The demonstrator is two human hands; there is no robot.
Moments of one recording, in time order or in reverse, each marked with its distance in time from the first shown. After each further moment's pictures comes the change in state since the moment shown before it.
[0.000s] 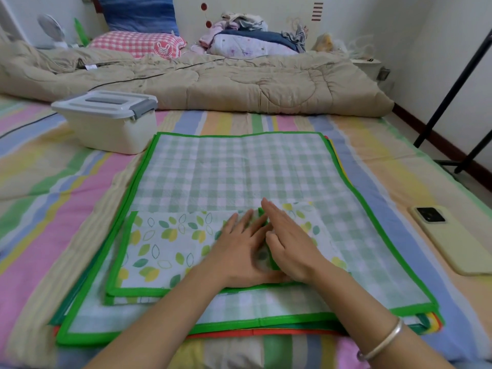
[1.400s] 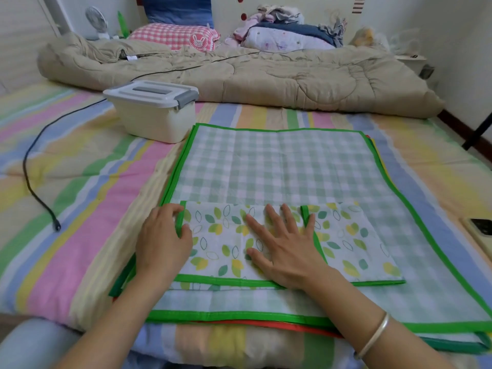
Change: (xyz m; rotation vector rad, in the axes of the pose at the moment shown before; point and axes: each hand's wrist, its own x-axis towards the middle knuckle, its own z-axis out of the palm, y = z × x) left_hand -0.117 -0.090 -0.046 -0.199 0.657 -0.769; right_hand 0.020 -0.038 0.056 -0.521 -0.132 -0.076
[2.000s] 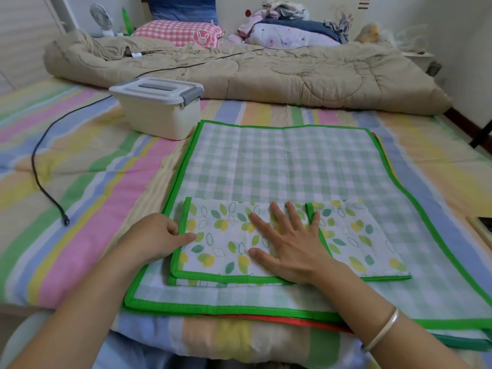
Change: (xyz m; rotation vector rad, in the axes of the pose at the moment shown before) left_hand 0.028 -0.019 -0.035 0.142 -0.548 -0.118; right_hand 0.000 0.003 -0.003 0.007 -0.065 -0.019
